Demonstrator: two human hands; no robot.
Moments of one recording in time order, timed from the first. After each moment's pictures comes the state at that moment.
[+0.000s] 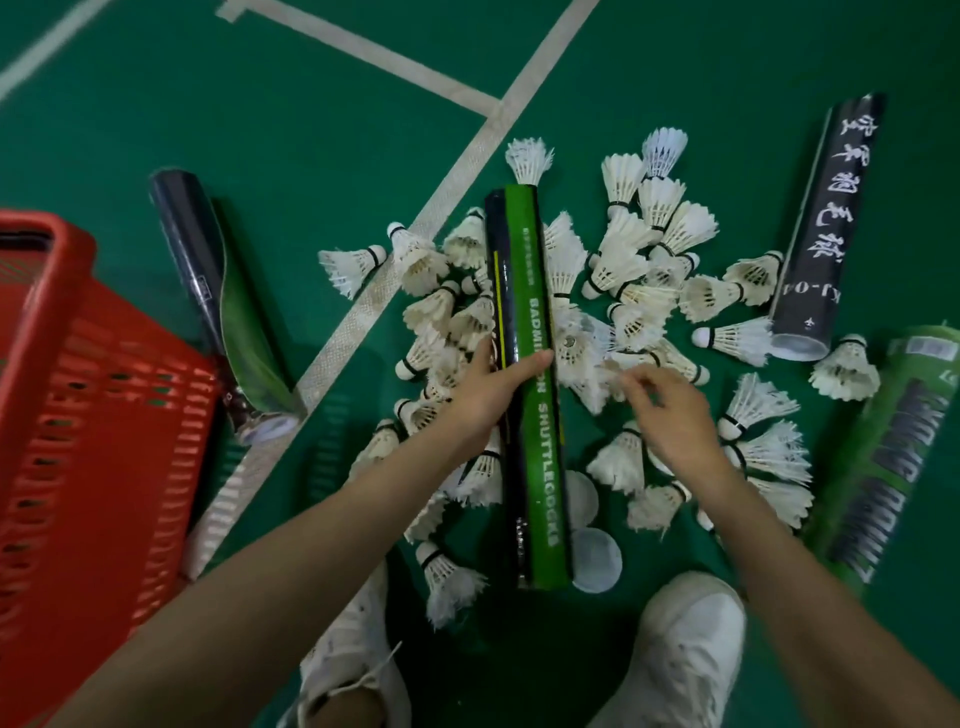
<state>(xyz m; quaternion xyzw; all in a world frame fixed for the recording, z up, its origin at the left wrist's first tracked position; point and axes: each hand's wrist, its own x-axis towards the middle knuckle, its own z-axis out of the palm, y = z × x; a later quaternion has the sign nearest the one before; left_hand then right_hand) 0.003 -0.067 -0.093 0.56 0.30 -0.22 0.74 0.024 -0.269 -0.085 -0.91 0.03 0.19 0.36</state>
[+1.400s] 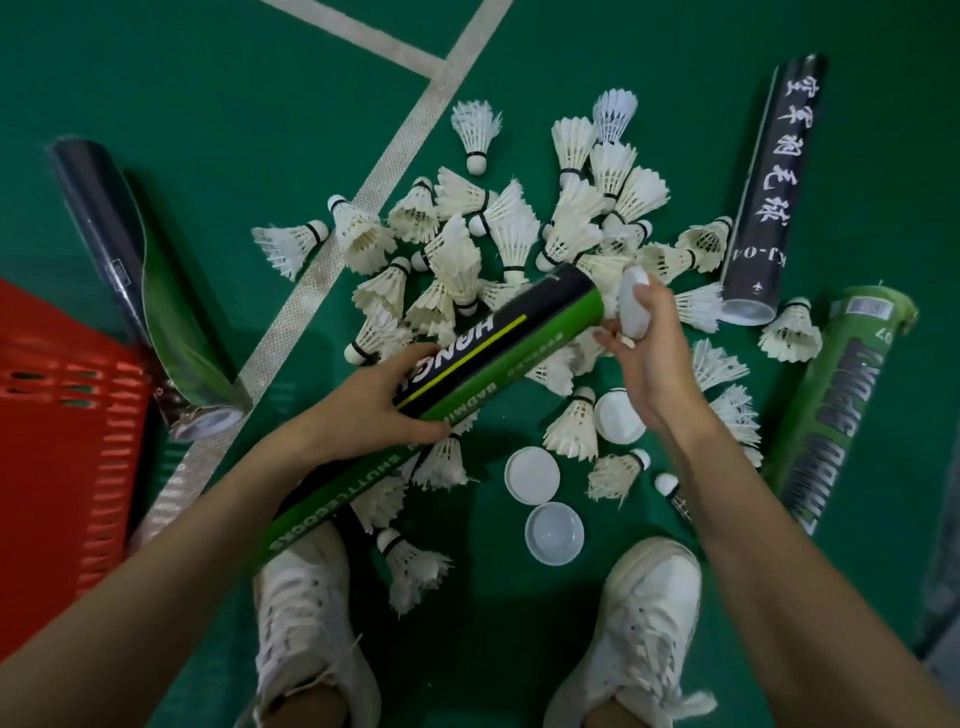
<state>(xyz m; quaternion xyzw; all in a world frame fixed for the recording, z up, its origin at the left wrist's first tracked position) -0.030 0.002 -0.063 0.85 0.02 -0.32 0.43 0.048 -0.262 -0.062 -0.65 0.21 0.13 0.72</state>
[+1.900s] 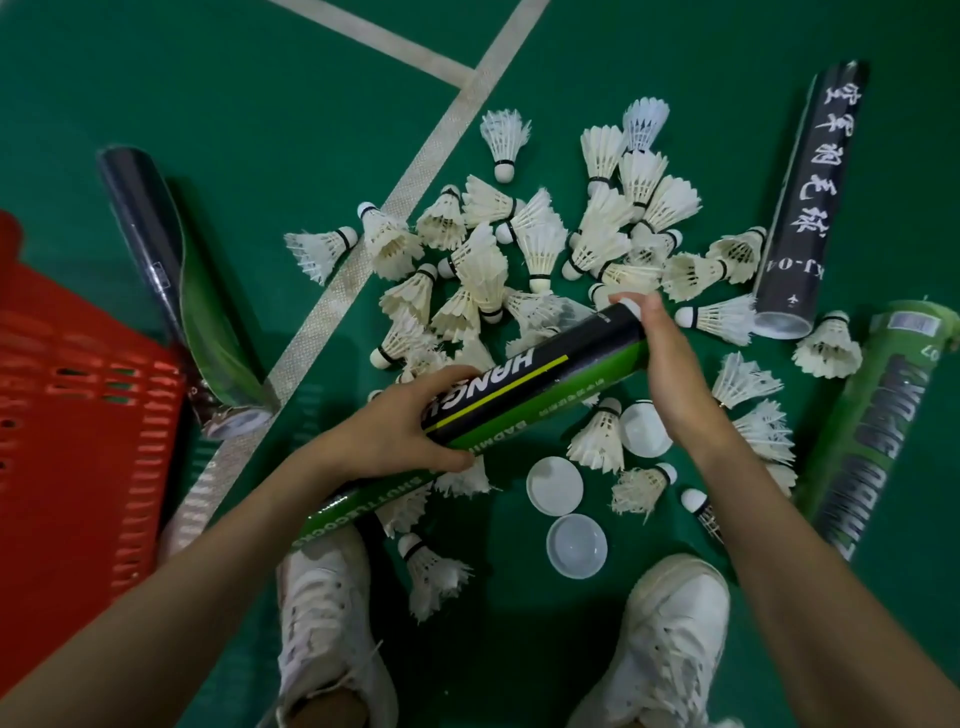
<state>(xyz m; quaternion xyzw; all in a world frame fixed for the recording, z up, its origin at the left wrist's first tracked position) -0.036 0.002 -0.066 0.84 -0.03 -0.30 0.44 0.043 -0.263 -0.068 -0.79 0.10 0.21 0.57</state>
